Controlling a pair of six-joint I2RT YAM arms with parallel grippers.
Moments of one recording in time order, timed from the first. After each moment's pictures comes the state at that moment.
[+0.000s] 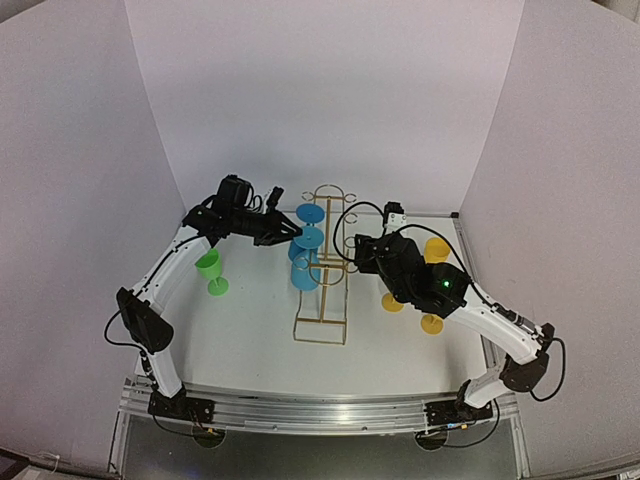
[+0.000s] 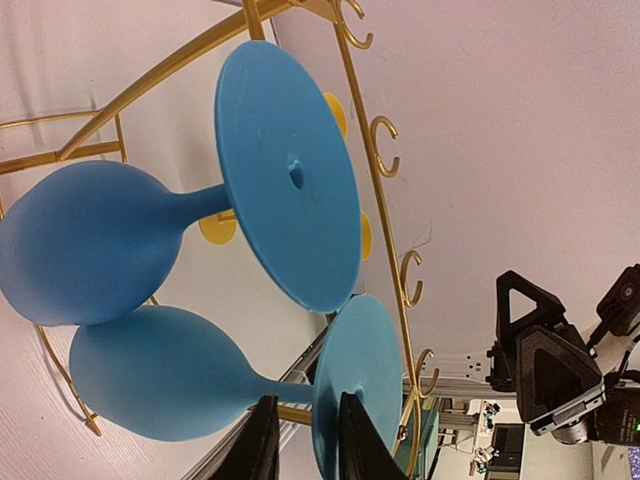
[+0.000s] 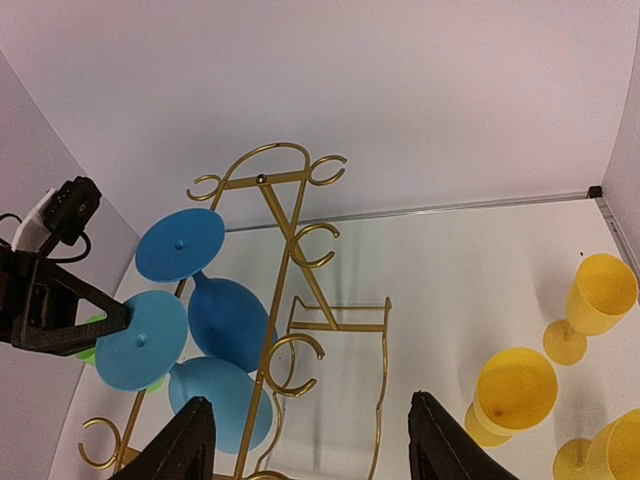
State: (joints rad) left arm -0.54 1.86 2.01 -0.78 0.79 -0.72; right arm 1.02 1.51 1.73 -0.71 0.71 0.65
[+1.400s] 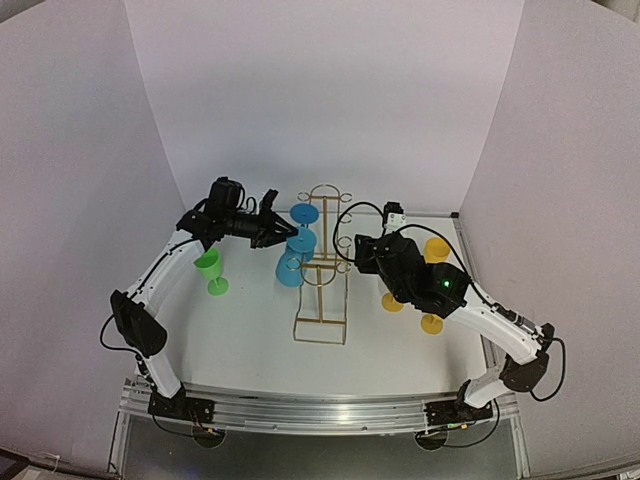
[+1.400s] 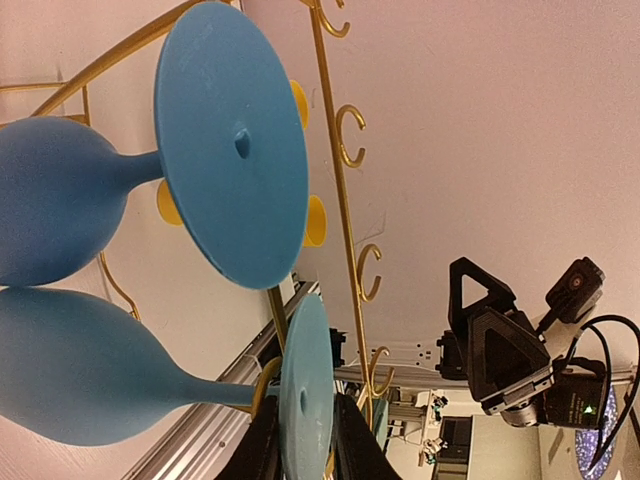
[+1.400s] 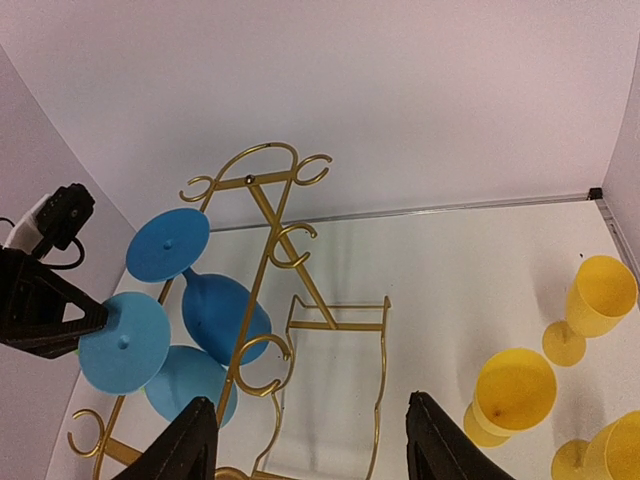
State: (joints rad) left arm -0.50 1.80 1.89 -0.65 0.91 -0.86; right arm 1.02 1.51 1.73 -0.71 0.71 0.64
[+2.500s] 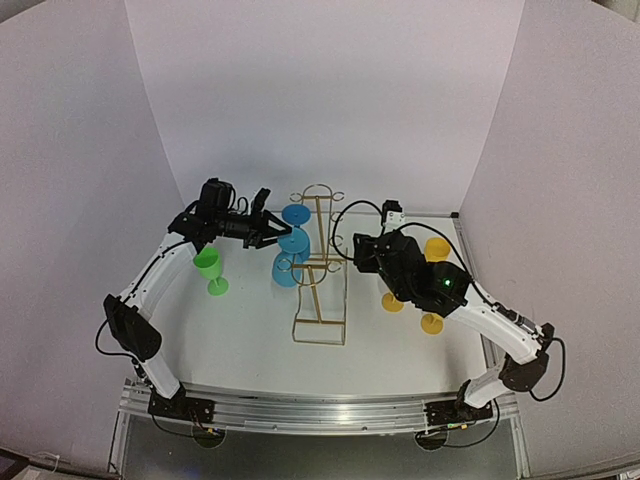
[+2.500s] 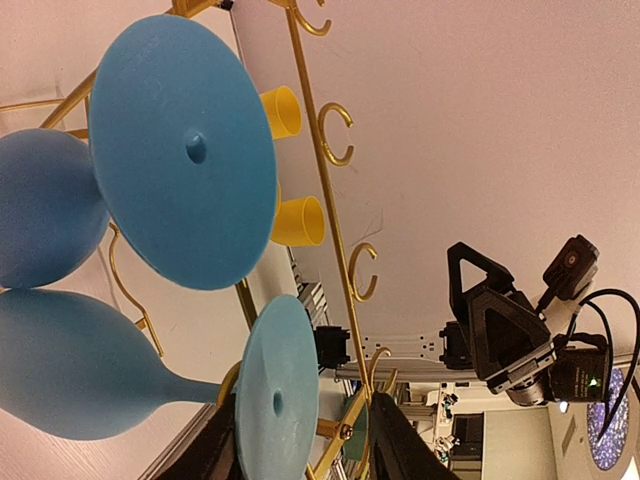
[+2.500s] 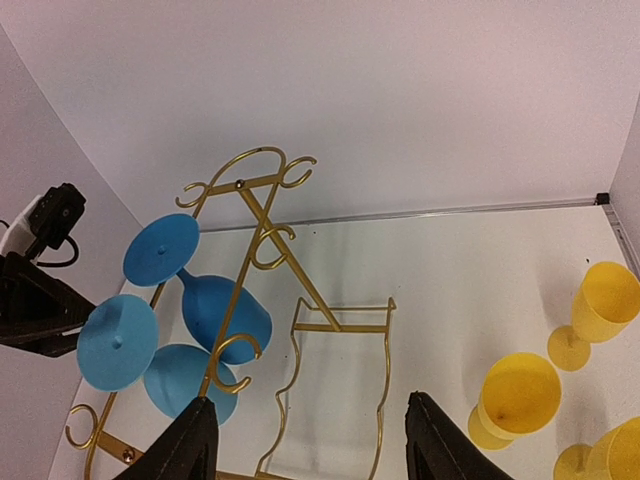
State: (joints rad) left arm -0.47 1.75 1.83 -0.64 0.93 -0.81; right arm 1.02 1.52 1.75 -0.71 0.69 0.63
